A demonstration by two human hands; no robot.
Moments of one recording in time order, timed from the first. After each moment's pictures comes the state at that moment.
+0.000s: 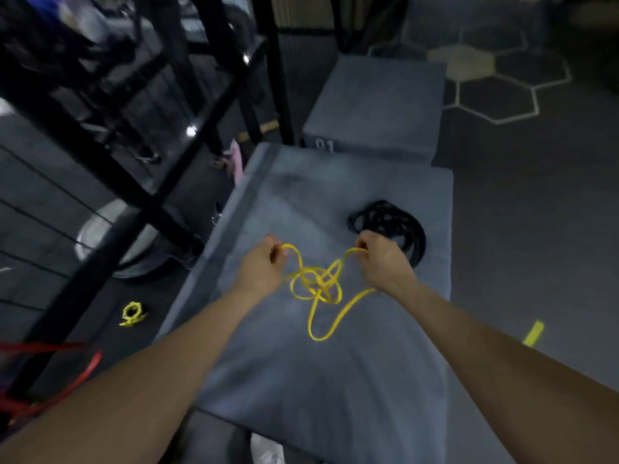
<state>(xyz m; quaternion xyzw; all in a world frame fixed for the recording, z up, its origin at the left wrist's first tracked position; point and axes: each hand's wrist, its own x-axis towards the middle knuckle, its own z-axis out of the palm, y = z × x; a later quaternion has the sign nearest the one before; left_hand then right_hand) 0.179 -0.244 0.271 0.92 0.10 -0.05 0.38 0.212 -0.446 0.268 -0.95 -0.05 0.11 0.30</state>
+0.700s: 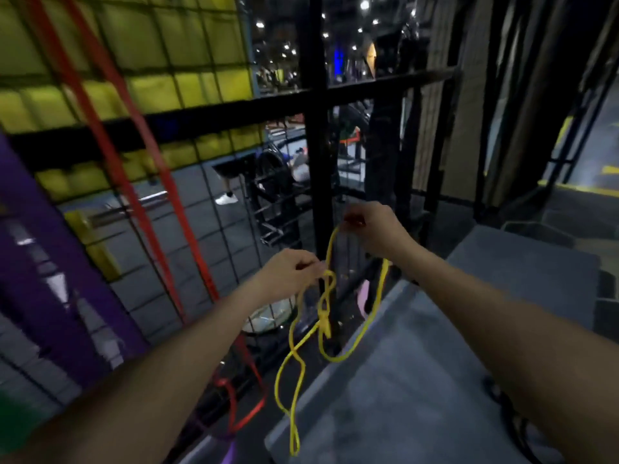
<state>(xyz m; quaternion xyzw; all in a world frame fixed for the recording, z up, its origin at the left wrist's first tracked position) 0.042 -0.022 0.586 0.93 0.08 0.07 0.34 0.170 -0.159 0.617 -0.83 -0.41 -0.05 0.38</state>
